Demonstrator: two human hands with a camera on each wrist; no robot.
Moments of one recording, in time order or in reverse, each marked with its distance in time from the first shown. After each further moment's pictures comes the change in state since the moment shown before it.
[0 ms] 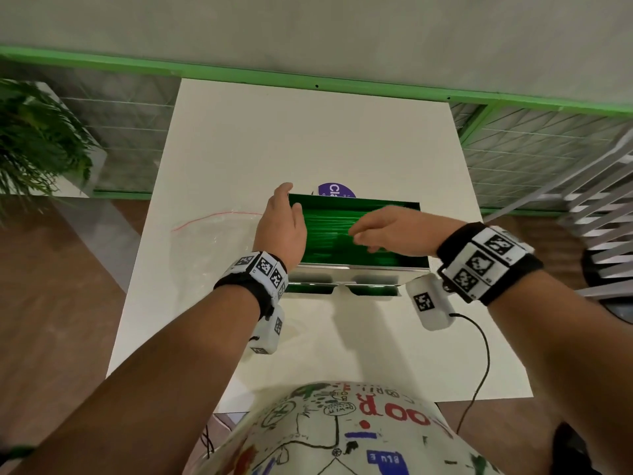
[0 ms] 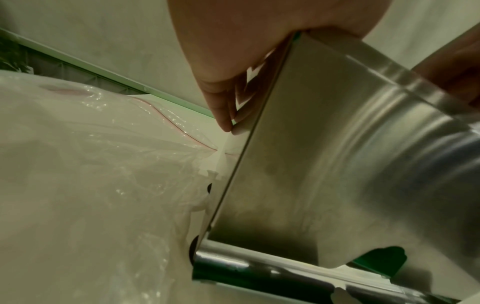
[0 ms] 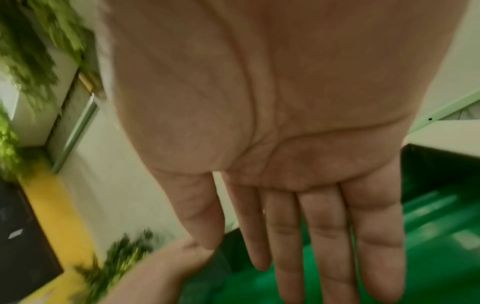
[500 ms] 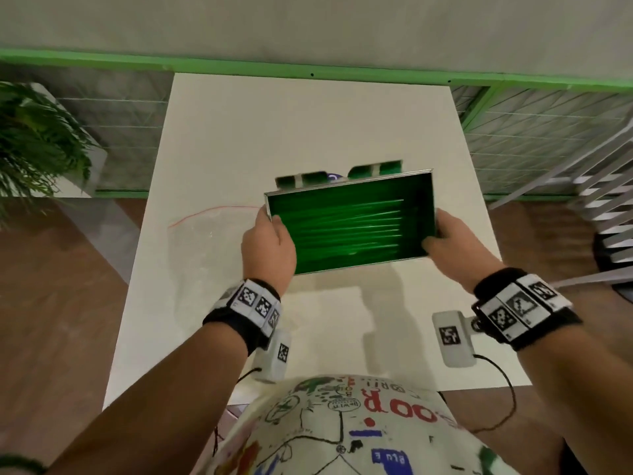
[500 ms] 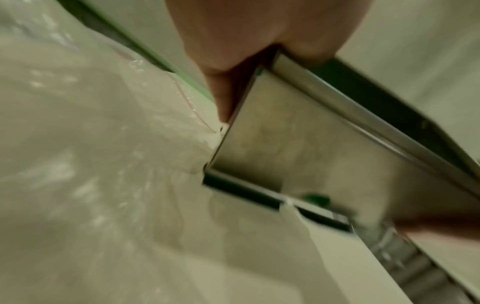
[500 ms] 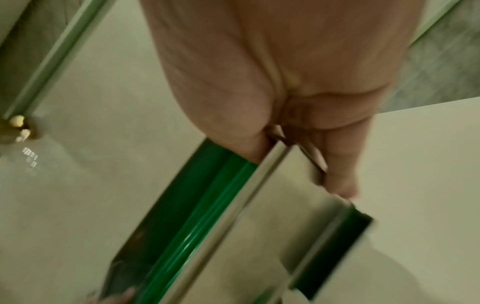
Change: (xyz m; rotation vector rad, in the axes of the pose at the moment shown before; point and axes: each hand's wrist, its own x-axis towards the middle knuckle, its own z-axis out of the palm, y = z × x) left_hand -0.042 0.000 0.000 0.021 0.178 -0.106; right_hand -0.019 0.098 0.029 0.476 0.545 0.148
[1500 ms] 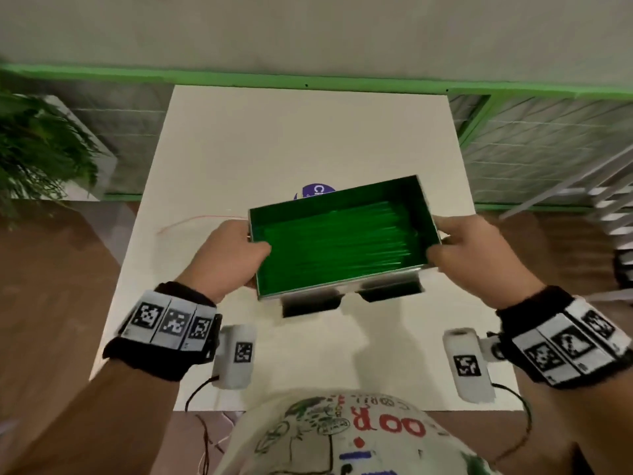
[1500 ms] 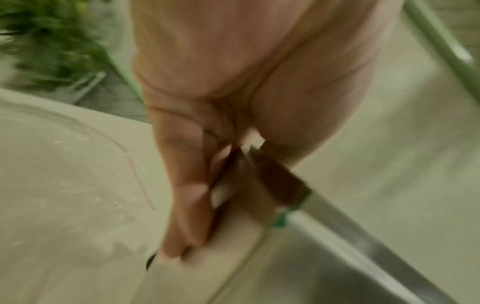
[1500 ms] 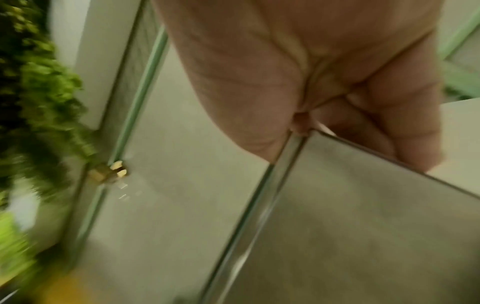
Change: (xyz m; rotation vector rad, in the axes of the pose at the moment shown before) left_hand -0.007 0.074 -0.056 -0.067 -0.527 -0.330; right_hand -0.029 -0.022 -0.067 -0.148 -0.012 -0.115
